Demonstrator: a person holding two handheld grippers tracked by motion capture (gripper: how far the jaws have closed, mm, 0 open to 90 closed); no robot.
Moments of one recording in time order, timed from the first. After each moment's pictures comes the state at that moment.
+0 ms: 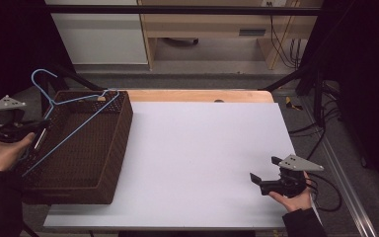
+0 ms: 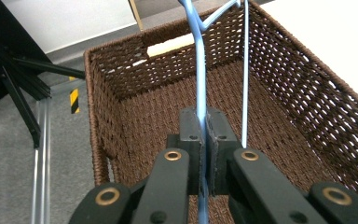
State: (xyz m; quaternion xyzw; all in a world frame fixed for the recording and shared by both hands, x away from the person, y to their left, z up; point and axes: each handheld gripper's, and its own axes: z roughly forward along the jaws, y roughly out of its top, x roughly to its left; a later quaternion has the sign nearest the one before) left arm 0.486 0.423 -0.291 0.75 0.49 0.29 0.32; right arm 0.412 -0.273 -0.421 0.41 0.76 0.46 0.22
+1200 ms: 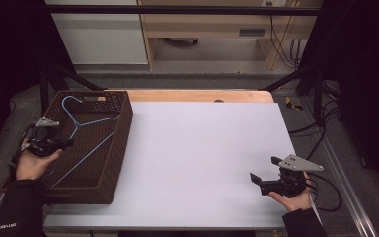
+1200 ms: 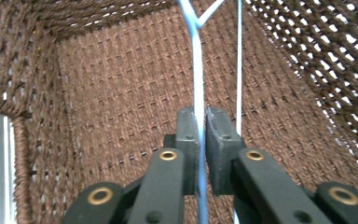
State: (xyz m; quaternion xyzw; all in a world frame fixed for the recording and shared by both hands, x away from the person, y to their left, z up) left arm 0.505 0.399 -0.373 0.78 0.52 0.23 0.27; right arm 0.412 -0.273 -0.421 0.41 0.76 0.46 0.22
